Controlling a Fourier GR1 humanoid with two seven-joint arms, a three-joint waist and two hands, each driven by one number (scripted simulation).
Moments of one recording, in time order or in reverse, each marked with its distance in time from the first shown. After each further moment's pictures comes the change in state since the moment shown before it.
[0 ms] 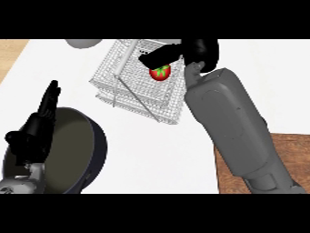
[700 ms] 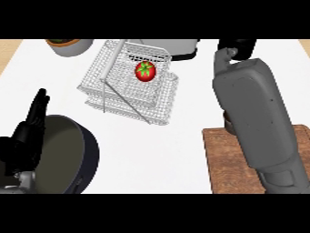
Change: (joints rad) left arm 0.069 0.016 0.039 -0.016 0.014 0.012 0.011; right arm 0.004 -0.056 -0.129 -0.048 0.034 -0.333 -0.059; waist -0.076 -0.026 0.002
